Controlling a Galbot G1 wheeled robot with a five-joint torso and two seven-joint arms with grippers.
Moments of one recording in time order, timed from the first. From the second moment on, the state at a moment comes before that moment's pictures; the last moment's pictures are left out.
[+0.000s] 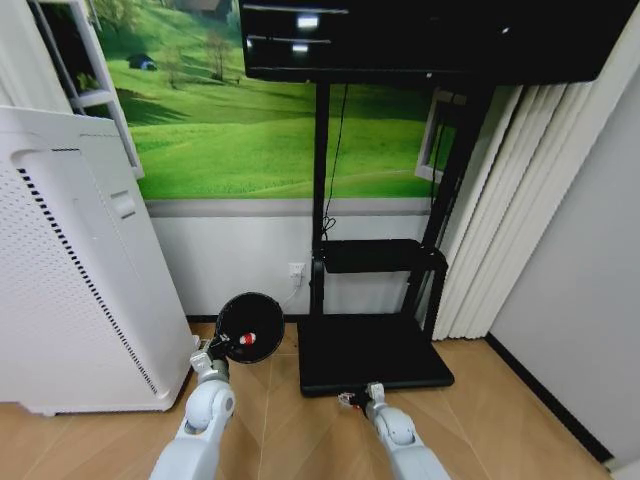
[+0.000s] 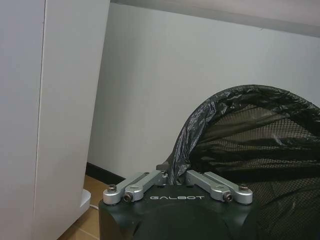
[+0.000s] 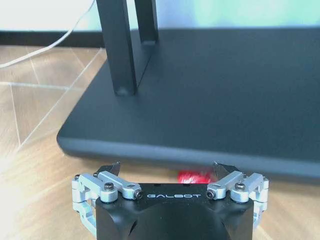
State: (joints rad) left arm 1.14 -1.38 -0.44 -1.81 -0.49 0.24 -0.50; right arm -1.06 1.42 0.38 1.22 0.13 -0.40 -0.18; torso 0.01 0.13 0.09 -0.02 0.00
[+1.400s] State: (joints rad) left arm 1.18 -1.36 -0.47 -1.88 -0.51 0.23 -0.48; right arm -0.80 1.47 0.41 0.70 0.03 -0.30 -0.07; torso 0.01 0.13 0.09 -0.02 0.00
